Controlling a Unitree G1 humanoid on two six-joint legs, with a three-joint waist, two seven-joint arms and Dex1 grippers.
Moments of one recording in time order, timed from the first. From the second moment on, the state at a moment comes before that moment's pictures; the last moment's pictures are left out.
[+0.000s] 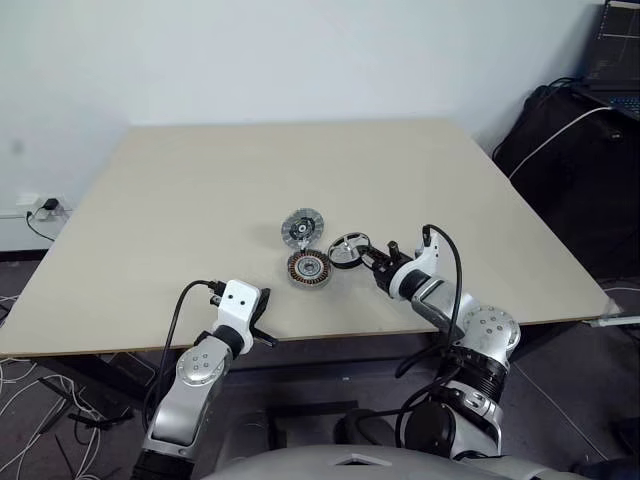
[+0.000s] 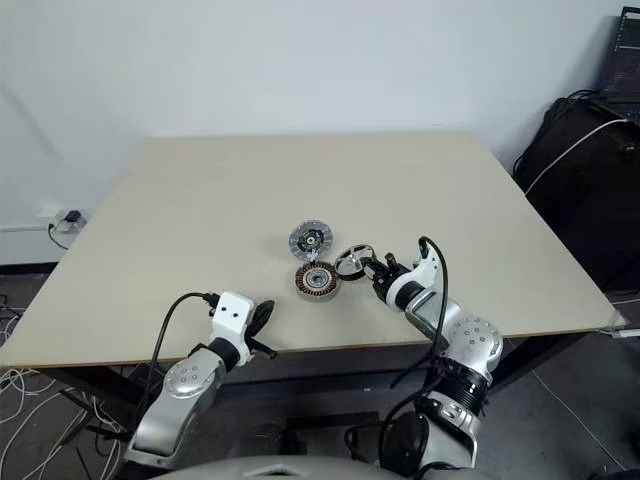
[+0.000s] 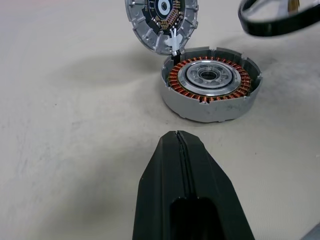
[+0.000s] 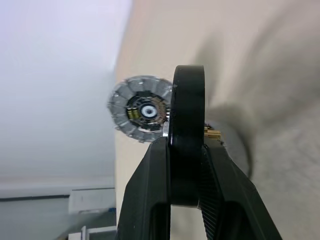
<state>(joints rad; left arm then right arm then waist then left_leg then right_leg) 0.18 0.20 -0.17 -0.18 -0.01 0.24 -0.29 -0.38 0.15 -0.66 0.03 0.97 1.20 -0.11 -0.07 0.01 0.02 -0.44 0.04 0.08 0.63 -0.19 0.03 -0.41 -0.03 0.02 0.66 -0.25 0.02</state>
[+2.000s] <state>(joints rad) 0.21 0.20 -0.15 -0.20 -0.01 0.26 -0.28 -0.45 0.15 -0.44 0.46 0.93 0.90 0.06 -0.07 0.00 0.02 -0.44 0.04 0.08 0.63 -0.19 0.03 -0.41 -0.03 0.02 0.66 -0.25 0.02</state>
